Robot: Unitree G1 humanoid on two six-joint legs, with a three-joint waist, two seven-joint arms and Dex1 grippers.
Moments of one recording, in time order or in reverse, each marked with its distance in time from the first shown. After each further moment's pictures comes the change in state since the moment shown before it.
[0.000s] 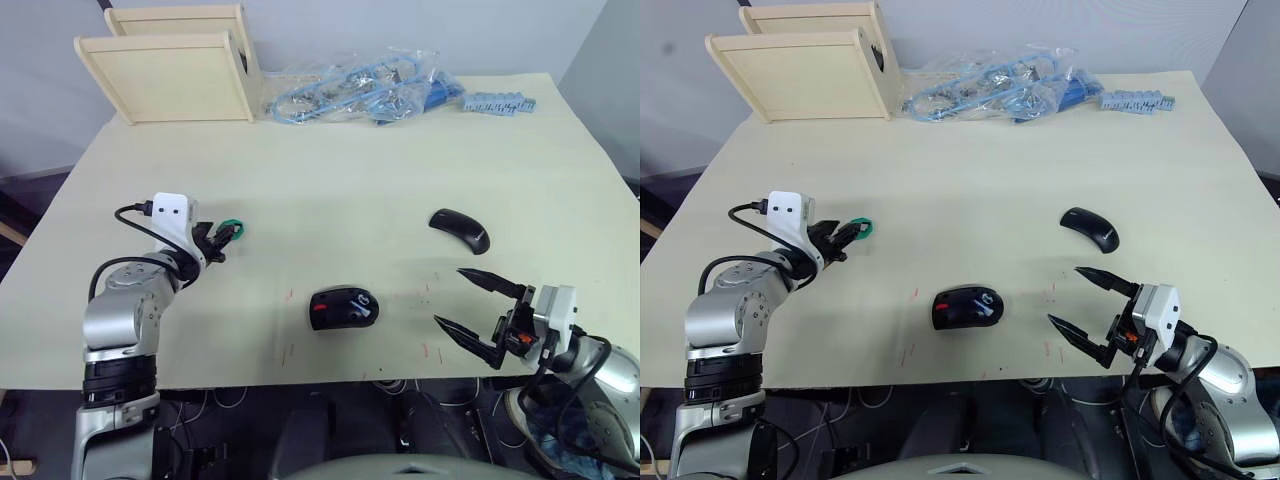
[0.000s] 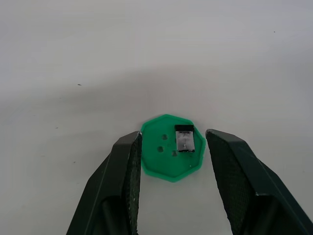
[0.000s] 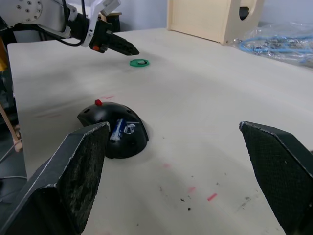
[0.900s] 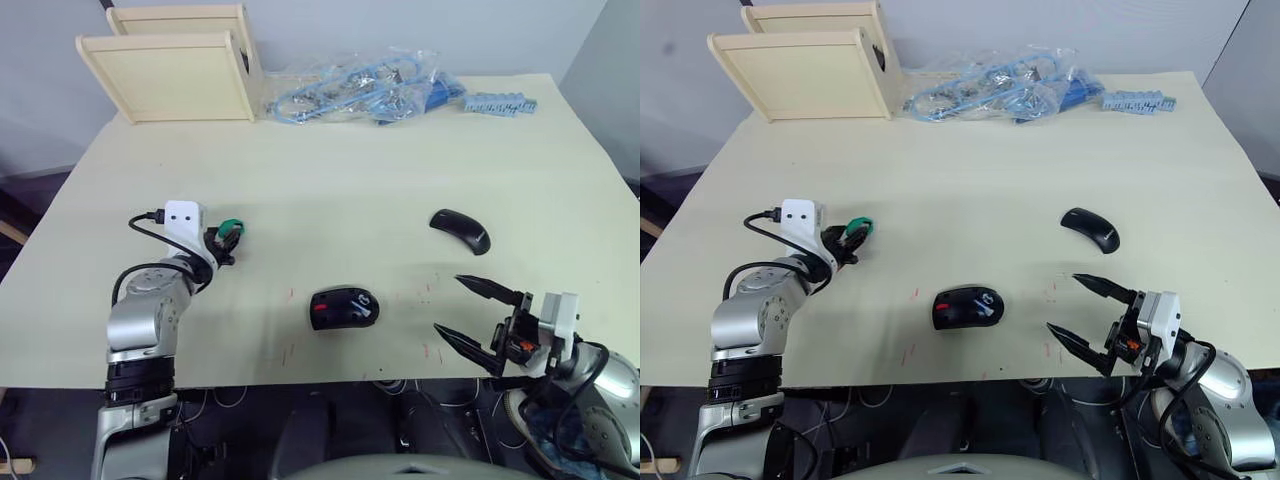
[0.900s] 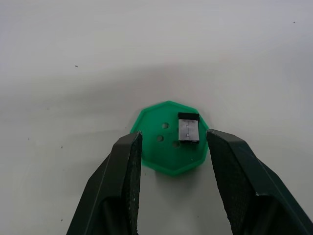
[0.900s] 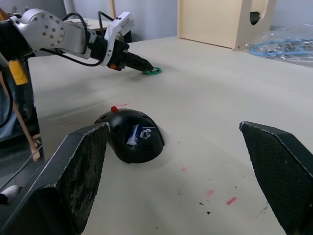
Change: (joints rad) left arm -0.002 -0.062 -0.016 0.044 0.031 -0.047 0.064; right arm 0.032 0.045 0.008 0.016 0.019 -0.031 0.069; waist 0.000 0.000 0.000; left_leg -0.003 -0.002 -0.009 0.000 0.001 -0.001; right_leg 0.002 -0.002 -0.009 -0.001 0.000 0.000
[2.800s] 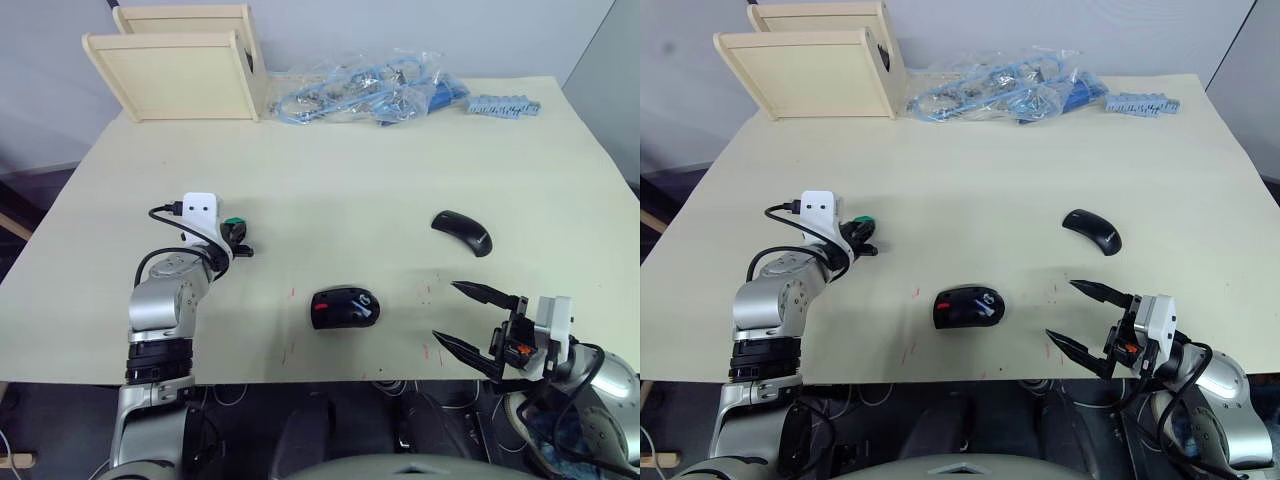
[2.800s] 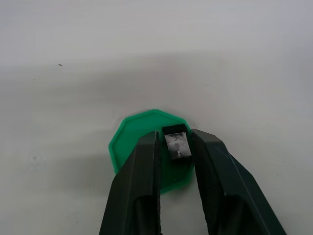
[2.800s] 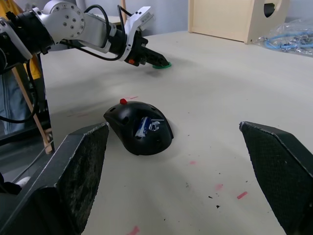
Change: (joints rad) left arm -0.100 -0.043 -0.041 0.050 0.037 0.070 0.057; right arm -0.007 0.001 0.010 0.032 -0.011 -0.003 0.030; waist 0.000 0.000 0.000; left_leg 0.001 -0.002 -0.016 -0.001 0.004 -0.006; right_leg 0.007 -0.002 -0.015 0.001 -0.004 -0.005
